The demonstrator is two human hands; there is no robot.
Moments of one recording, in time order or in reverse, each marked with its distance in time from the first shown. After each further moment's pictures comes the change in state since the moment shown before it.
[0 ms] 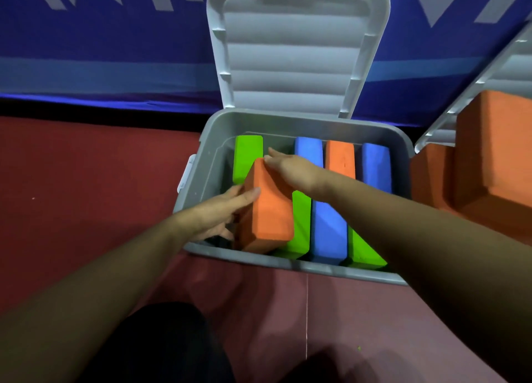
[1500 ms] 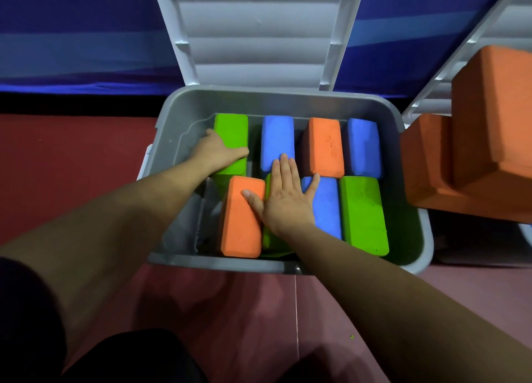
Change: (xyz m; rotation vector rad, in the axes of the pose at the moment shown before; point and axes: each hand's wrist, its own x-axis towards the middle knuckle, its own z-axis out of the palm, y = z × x) left_hand 0.153 0.045 -0.018 0.733 0.684 0.062; right_hand 0.036 0.123 0.073 -0.641 0.497 -0.007
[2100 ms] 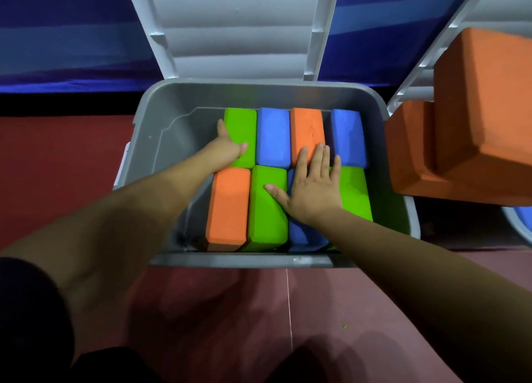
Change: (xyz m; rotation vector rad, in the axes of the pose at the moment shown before) left_hand 0.002 0.031 0.036 -0.033 -0.194 0.069; right_hand 0.001 0.064 -0.028 -0.256 -0.028 0.095
